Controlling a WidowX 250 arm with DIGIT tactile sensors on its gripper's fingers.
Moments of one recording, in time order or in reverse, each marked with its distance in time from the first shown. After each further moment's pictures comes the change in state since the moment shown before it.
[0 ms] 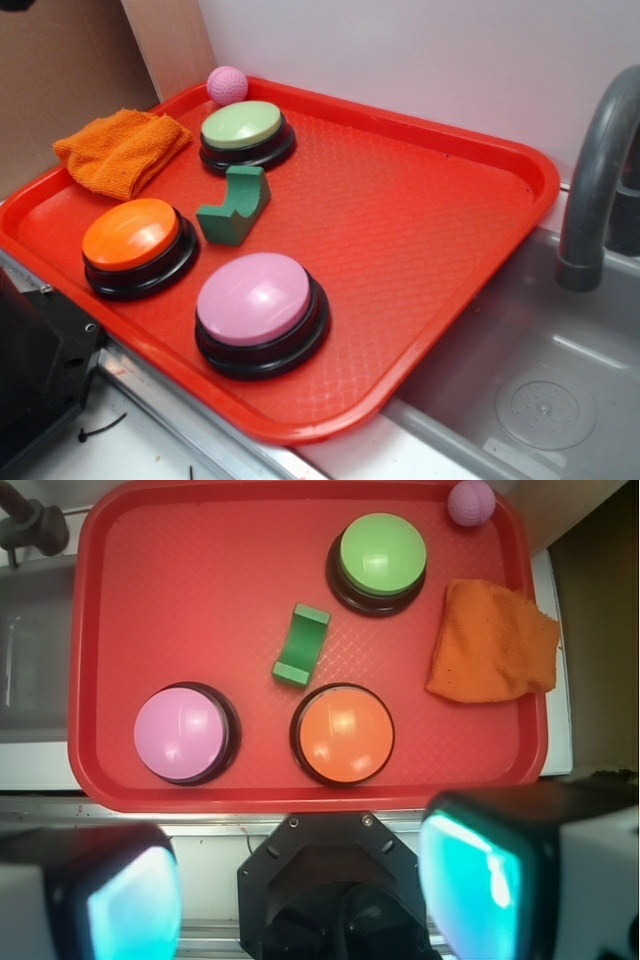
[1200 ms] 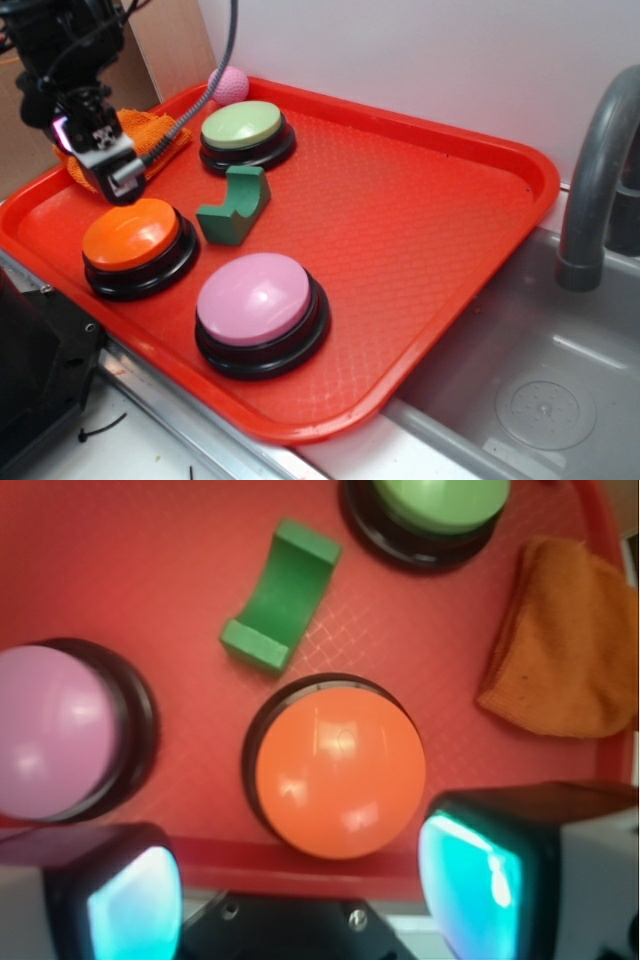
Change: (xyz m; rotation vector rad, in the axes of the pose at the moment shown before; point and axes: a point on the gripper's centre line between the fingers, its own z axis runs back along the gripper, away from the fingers) arm 0.015 0.022 -0.133 0.057 0.062 -0.104
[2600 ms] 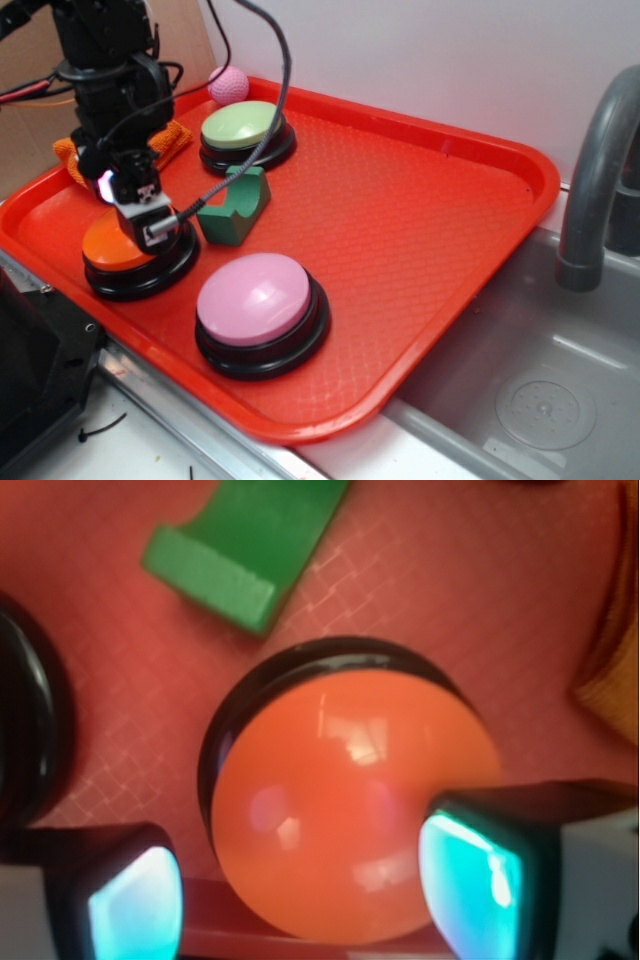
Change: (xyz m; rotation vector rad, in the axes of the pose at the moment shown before) arm 0.006 0.004 -0.036 -0.014 0.146 -0.039
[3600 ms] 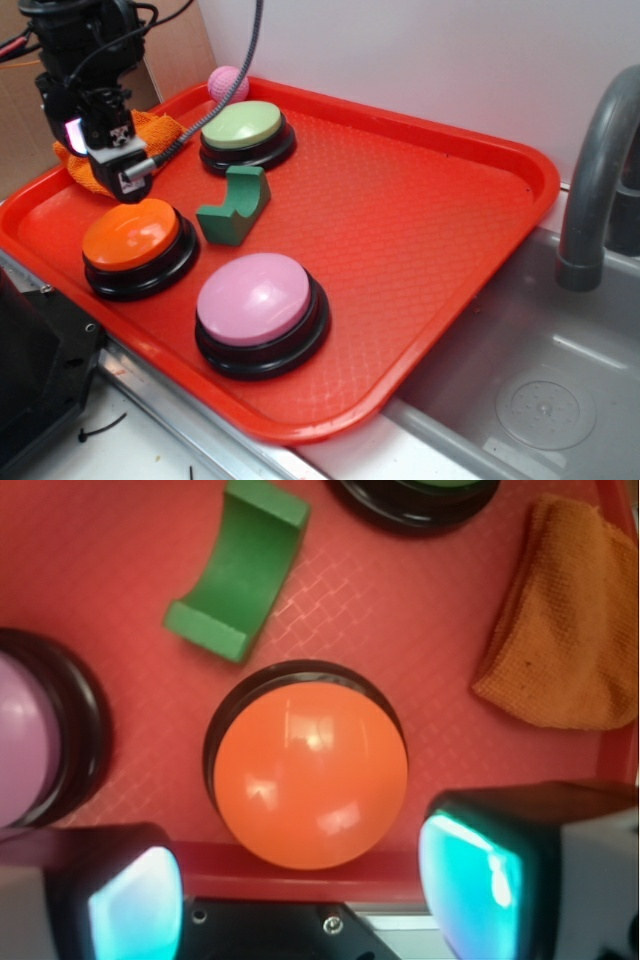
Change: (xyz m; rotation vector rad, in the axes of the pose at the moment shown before) arm -0.008 0.004 0.037 0.025 -0.030 0.057
